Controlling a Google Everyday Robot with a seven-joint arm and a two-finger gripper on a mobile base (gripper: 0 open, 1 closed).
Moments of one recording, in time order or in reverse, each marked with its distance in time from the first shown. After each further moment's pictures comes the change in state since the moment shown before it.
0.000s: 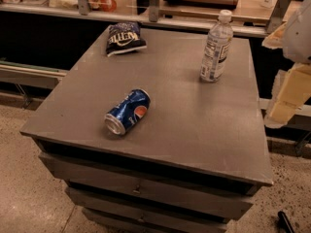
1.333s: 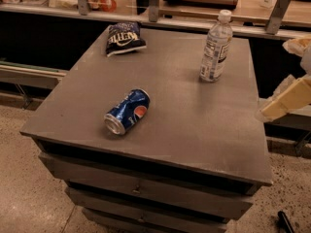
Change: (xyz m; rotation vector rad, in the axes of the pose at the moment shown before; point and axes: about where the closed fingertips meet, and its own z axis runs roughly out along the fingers) arm 0.019 -0.027 0.019 0.168 -0.327 0.235
